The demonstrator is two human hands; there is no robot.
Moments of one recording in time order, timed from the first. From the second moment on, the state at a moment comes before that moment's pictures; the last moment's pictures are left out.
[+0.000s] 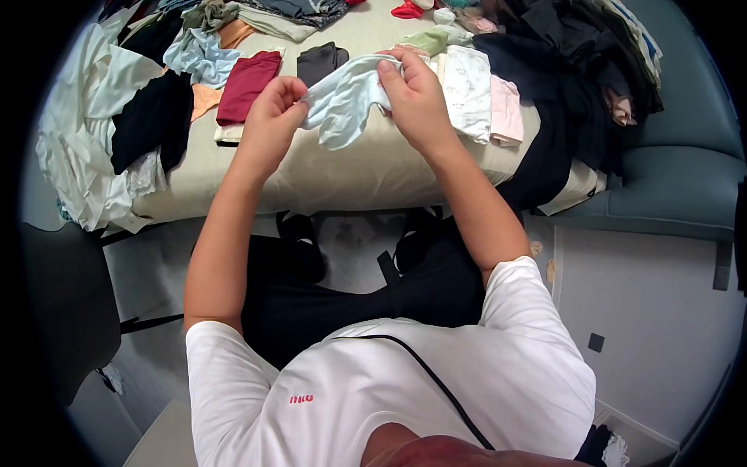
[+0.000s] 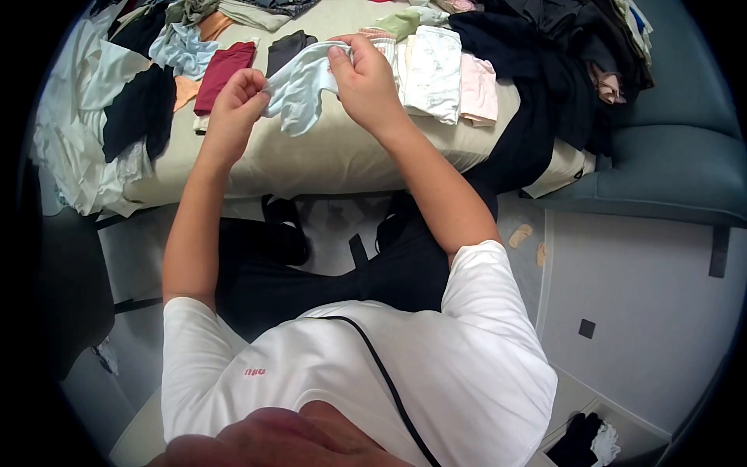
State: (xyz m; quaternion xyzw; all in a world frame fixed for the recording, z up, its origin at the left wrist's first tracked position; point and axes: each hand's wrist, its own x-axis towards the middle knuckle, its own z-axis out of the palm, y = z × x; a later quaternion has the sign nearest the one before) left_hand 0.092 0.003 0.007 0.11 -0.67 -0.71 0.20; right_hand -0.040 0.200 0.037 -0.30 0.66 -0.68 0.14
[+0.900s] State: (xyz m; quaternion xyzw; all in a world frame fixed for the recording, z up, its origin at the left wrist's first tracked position) left_hand 0.115 -0.028 -0.023 0.19 -0.87 -0.44 0.13; right_hand 0.002 0.179 -0.012 -0.39 0.88 -0.26 -0.03
